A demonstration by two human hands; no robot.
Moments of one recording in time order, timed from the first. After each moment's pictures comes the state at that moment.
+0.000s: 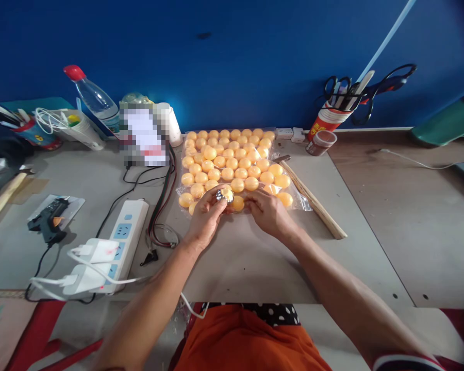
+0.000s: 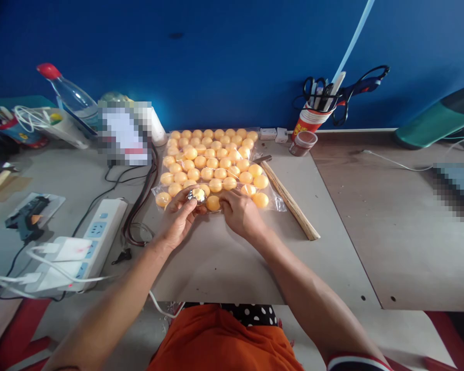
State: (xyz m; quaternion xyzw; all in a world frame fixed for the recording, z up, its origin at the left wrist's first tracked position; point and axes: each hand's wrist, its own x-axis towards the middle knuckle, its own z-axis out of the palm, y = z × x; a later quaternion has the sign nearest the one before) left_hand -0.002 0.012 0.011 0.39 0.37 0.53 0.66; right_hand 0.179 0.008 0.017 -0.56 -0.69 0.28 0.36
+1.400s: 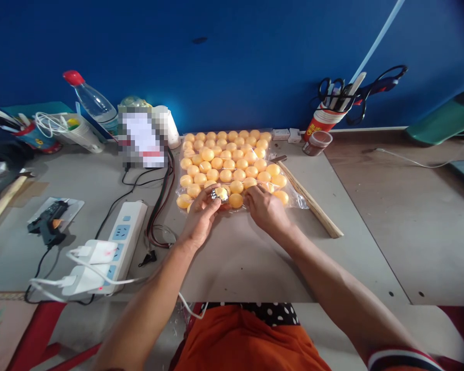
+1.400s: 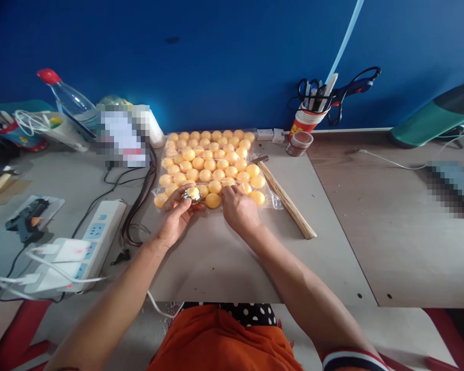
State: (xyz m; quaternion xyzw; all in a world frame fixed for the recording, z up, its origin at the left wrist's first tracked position) left_hand -0.010 0.015 0.011 0.36 0.36 0.52 0.69; right_hand 0.179 0.012 0.011 -0.63 -0.73 0.11 0.25
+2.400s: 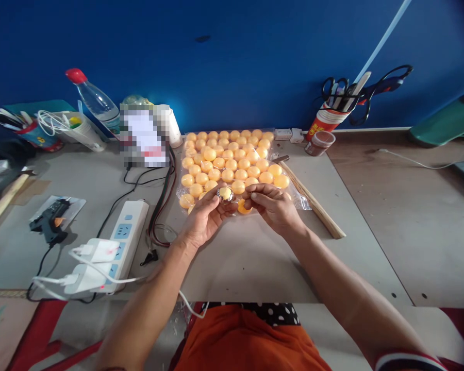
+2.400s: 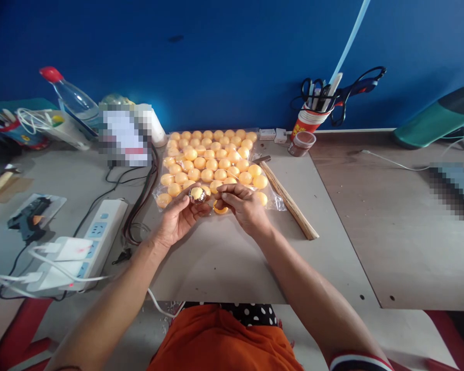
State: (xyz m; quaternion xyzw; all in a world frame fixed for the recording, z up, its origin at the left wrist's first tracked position) left_hand -0.013 0.015 0.022 0.26 0.29 0.46 0.80; right_hand 0.177 0.010 0.030 -0.42 -0.34 0.64 0.55
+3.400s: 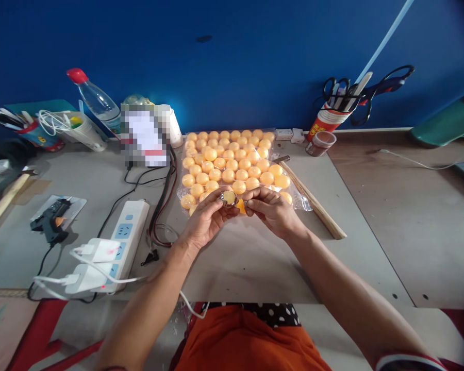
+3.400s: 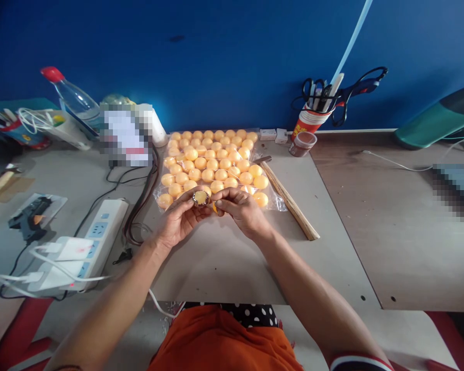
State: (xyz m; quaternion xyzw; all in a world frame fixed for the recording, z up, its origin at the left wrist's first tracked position) left_hand -0.012 0.013 0.022 0.30 0.30 0.45 0.79; right_hand 0.175 0.005 0.033 -0.39 -0.43 0.64 0.50
